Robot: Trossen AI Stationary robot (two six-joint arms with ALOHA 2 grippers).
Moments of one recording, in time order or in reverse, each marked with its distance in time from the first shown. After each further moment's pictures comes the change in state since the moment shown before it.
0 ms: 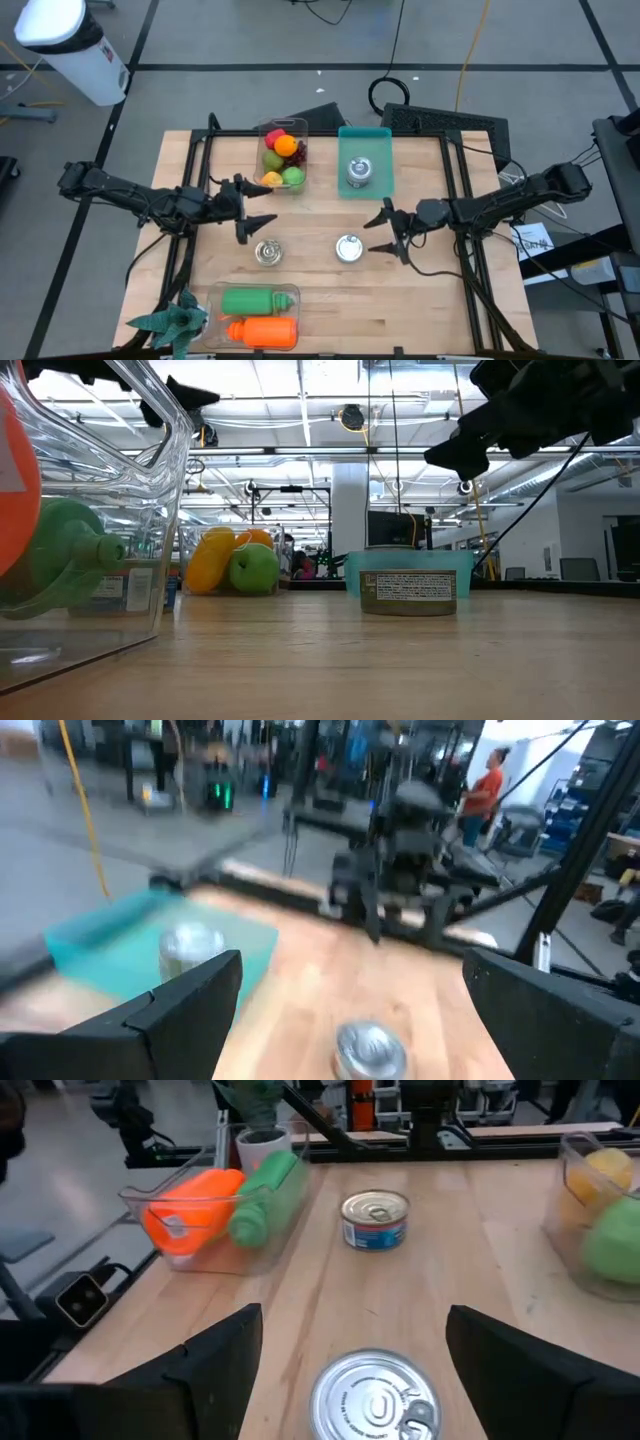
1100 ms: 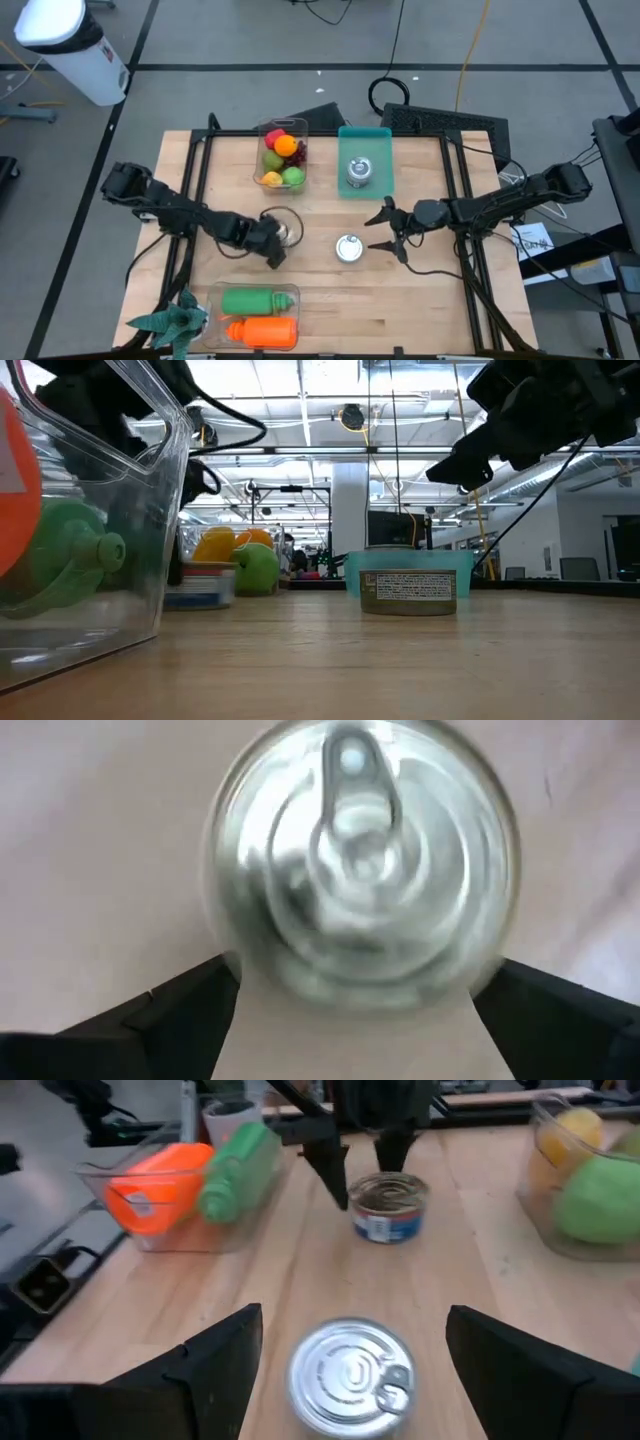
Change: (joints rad) left arm -0.069 0.708 0.235 -0.716 0.230 -0.818; right arm -0.006 0.001 0.001 -0.068 0.052 0.018
